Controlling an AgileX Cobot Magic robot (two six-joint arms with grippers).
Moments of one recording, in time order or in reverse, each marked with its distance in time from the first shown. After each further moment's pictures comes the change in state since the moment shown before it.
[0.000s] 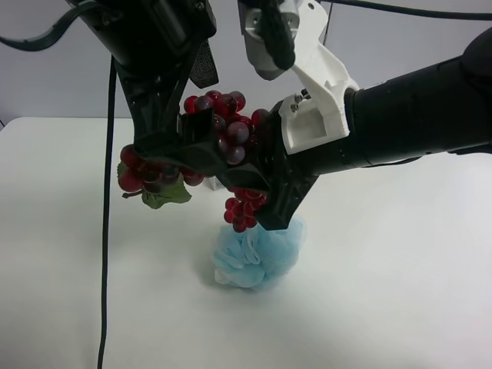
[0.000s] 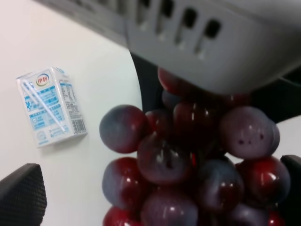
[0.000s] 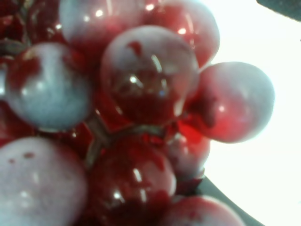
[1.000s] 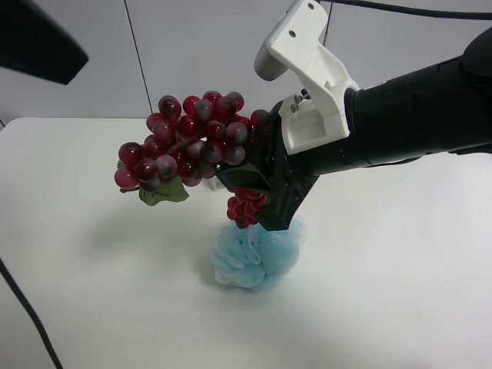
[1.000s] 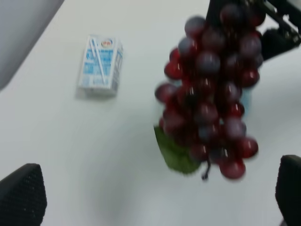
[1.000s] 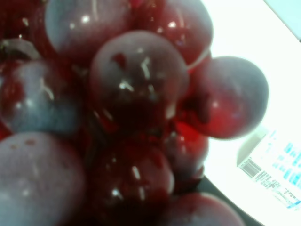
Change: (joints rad) left arm 0.000 -0.411 0.060 0.089 0.125 -0.427; right arm 0.000 0.000 0.000 -0.007 0.000 0.000
